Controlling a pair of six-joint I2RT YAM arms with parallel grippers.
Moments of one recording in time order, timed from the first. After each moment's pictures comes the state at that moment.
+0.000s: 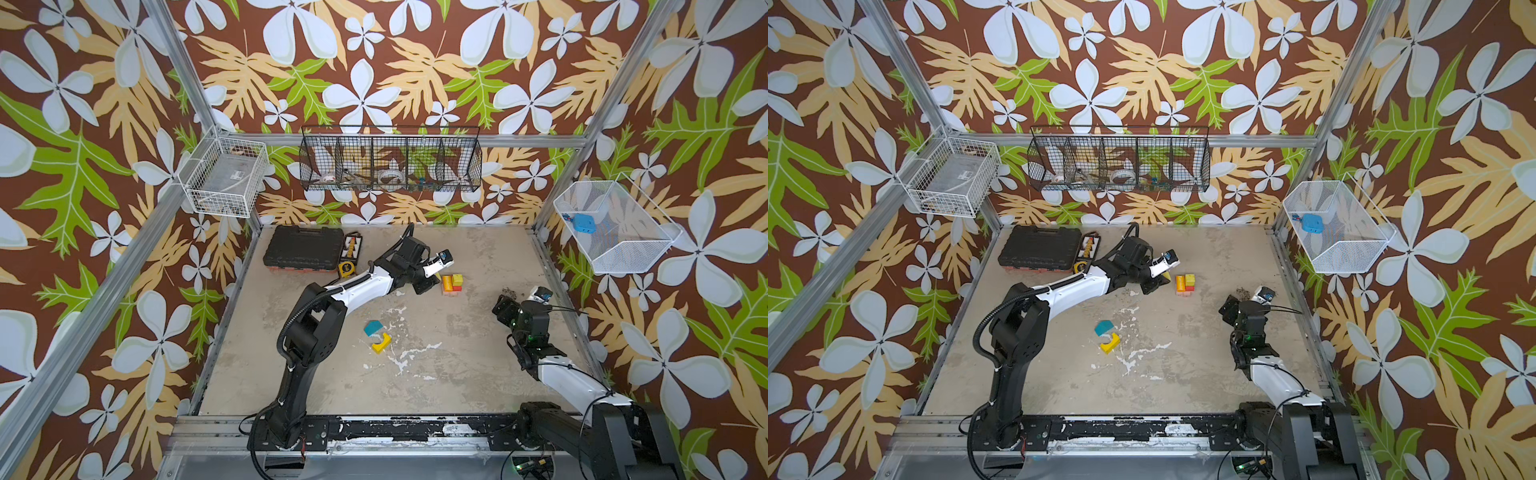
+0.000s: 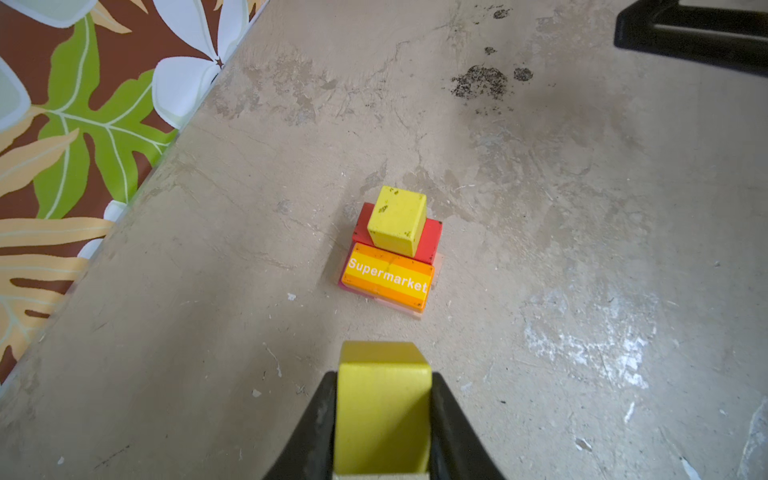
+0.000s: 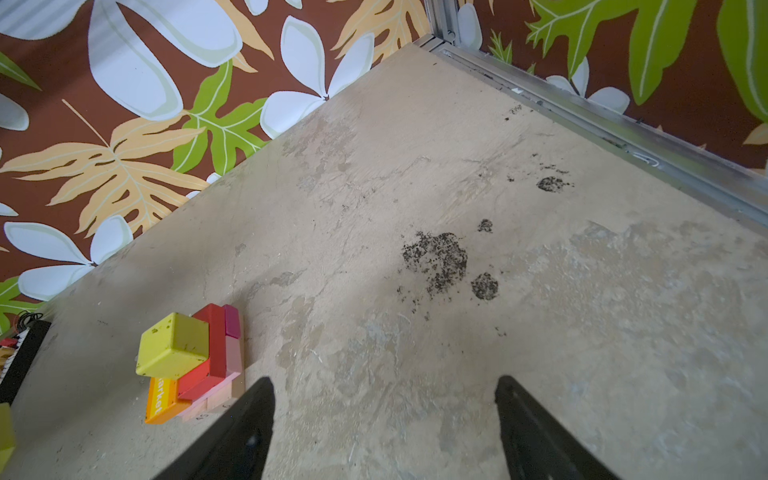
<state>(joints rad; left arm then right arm) -0.69 2.12 1.69 -0.27 0.29 0.47 0.02 1.11 0.32 0.32 0.22 0.55</state>
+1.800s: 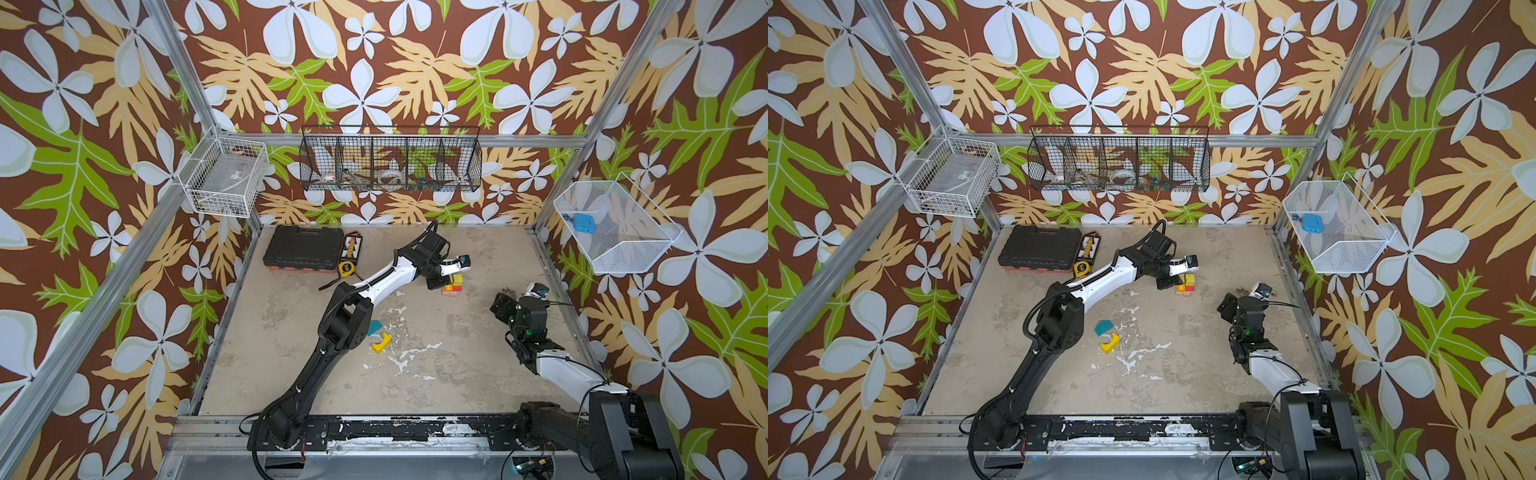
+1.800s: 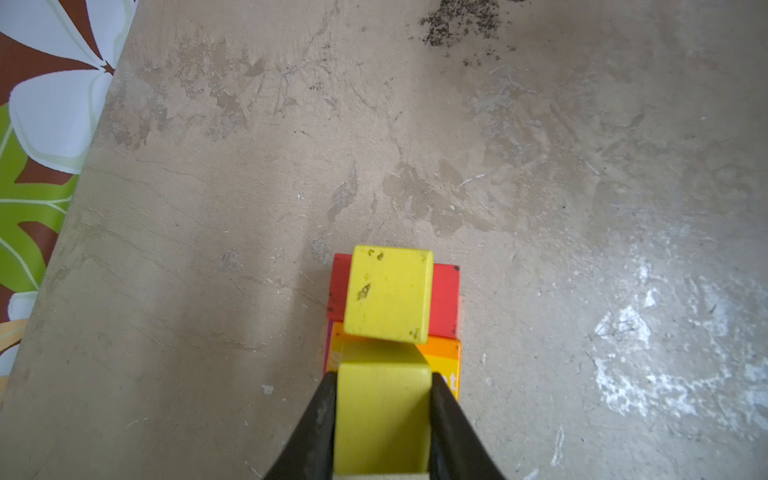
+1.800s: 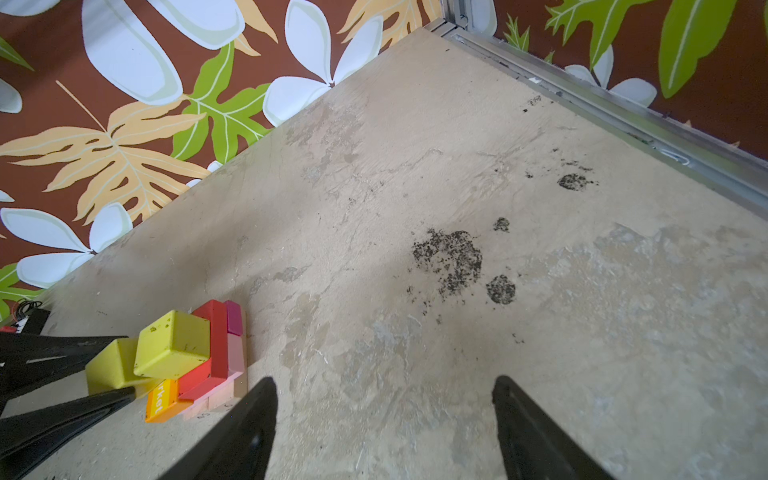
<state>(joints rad) -0.73 2.51 2.28 -0.65 0.31 0.69 0.02 1.16 0.35 0.32 0.20 0.54</state>
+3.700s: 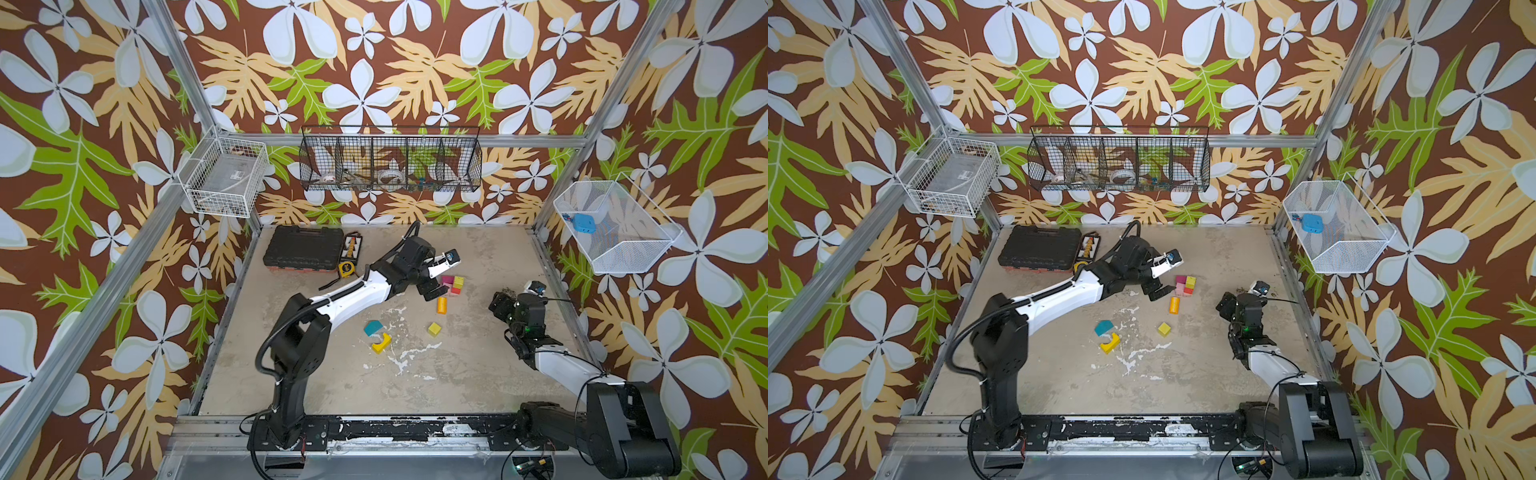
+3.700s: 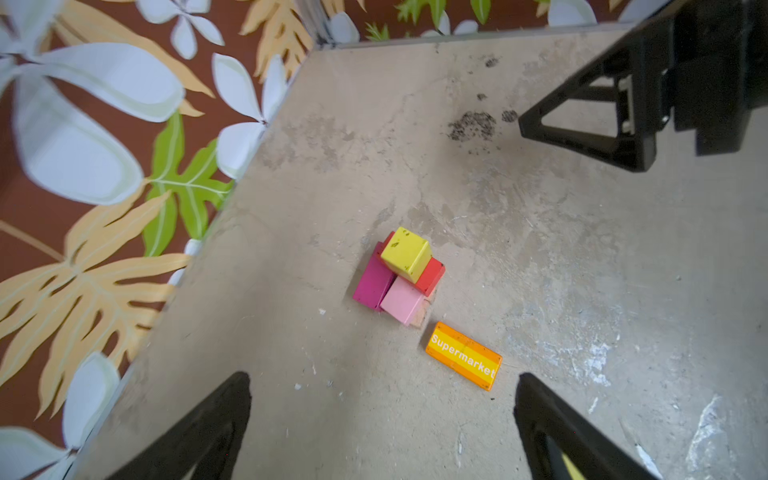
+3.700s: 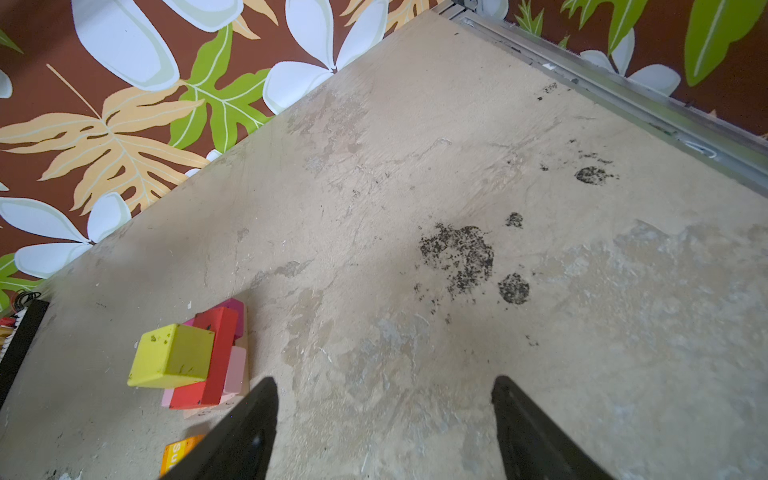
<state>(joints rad) -0.75 1.85 1.46 -0.16 0.14 0.44 0.02 1.21 0.38 0.31 0.18 0.54</state>
